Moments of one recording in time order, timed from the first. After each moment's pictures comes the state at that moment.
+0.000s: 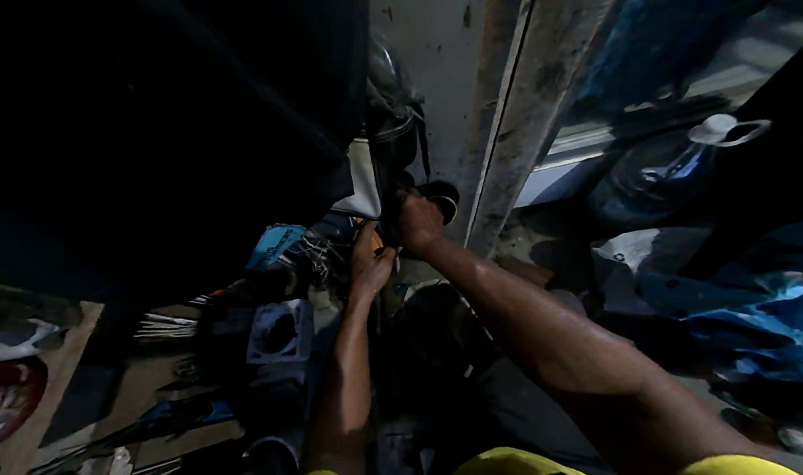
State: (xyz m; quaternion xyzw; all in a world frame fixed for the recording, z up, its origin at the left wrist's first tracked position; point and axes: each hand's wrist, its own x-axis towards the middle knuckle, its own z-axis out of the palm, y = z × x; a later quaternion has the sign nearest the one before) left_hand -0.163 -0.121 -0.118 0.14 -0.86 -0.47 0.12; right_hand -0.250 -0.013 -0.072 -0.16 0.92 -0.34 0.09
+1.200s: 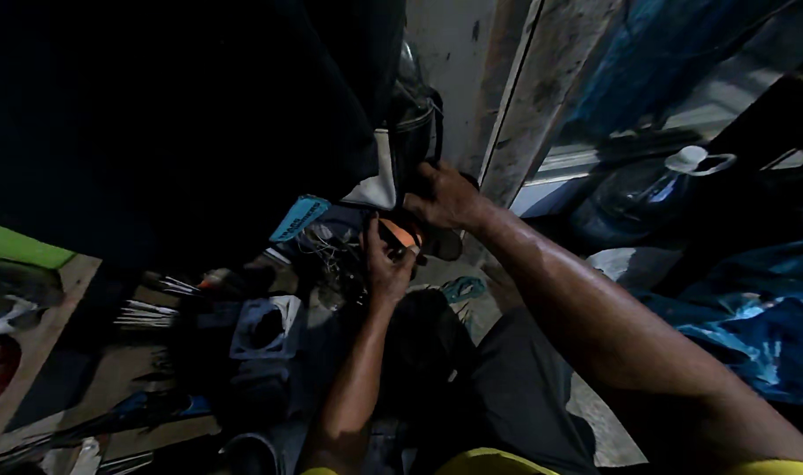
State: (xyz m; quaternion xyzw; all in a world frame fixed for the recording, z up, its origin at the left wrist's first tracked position) left_hand -0.159 -0.075 -0.139 0.13 -0.77 -0.58 0.25; right_hand -0.290 0.051 -0.051 -0.33 0.88 -0.34 0.04
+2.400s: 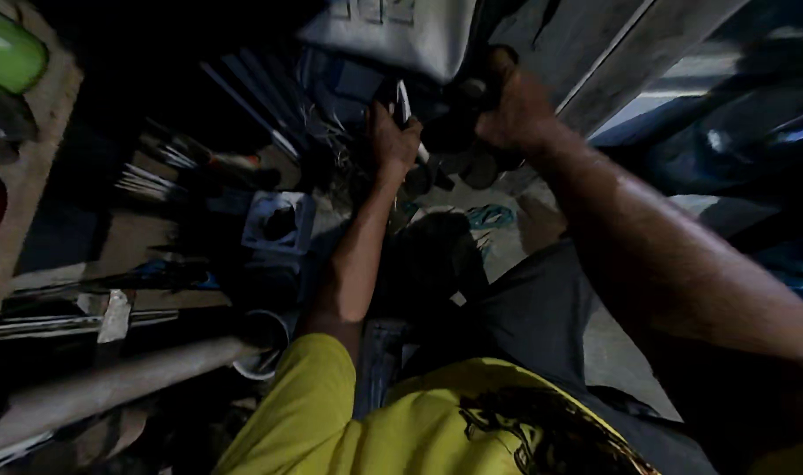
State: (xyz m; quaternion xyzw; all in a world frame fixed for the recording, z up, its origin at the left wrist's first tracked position) left_hand -0.189 -0.145 -0.145 0.26 -0.82 -0.46 0.21; right_hand -0.258 0.023 -0.075 -0.27 0.90 -0.32 0.11
